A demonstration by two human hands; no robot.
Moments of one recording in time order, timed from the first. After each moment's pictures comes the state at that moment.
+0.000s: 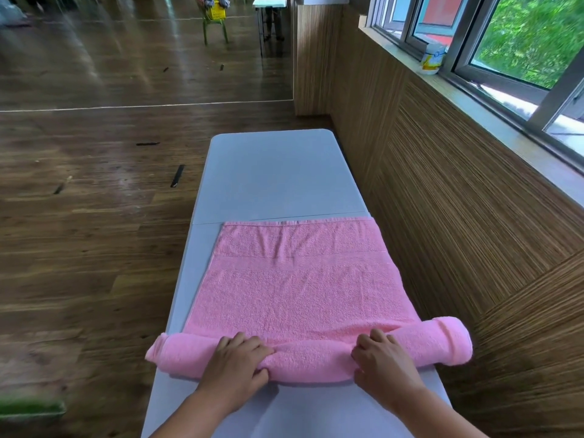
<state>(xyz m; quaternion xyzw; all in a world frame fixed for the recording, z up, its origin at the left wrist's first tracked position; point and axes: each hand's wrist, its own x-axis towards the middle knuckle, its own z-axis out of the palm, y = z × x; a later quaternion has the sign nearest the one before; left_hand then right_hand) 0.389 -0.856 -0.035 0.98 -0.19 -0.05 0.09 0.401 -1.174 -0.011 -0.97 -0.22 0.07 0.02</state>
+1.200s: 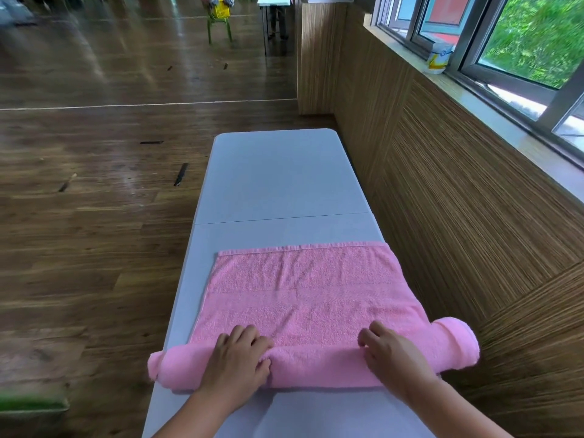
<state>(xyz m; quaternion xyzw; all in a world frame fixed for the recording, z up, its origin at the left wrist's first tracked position) 0.396 -0.861 -0.026 0.99 -0.14 -0.03 0.08 0.422 -1.193 -0.021 -0.98 -0.15 0.10 0.12</state>
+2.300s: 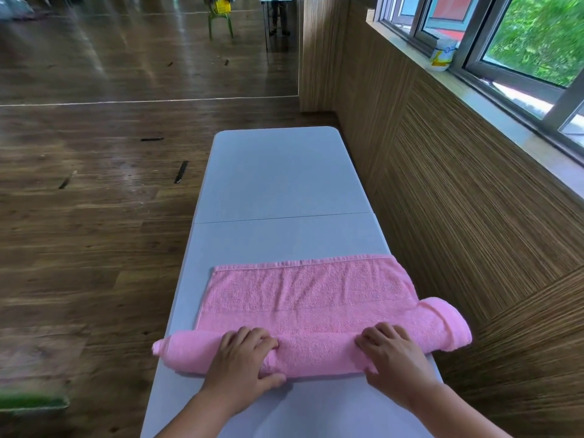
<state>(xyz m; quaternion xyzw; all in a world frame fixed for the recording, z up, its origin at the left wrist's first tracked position) 0.398 -0.863 -0.038 0.98 -0.17 -0.02 0.12 0.422 -1.197 -0.014 -0.97 -0.23 0.10 0.01</state>
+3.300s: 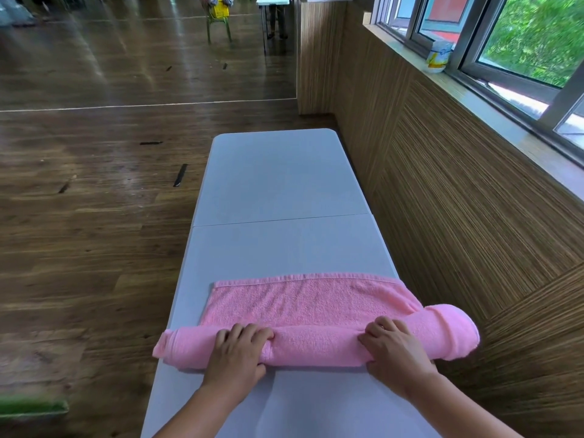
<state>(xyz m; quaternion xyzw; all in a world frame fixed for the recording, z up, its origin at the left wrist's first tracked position) 0.411 -0.865 -0.031 0.99 -0.13 -0.07 0.07 0.436 -1.201 -0.014 -0.97 -0.22 0.09 -0.01</state>
